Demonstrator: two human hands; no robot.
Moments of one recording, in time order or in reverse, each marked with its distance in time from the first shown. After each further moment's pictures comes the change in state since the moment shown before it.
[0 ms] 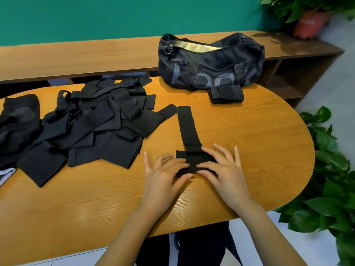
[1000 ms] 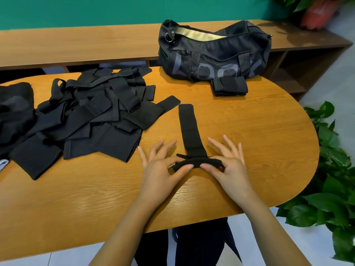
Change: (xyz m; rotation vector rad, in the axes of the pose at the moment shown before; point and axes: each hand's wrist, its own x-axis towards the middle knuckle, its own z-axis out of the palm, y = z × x) left_hand 0.007 -0.006 0.003 -0.136 -0.007 -0.141; right_hand 0.001 0.006 0.001 0.192 -0.005 0.129
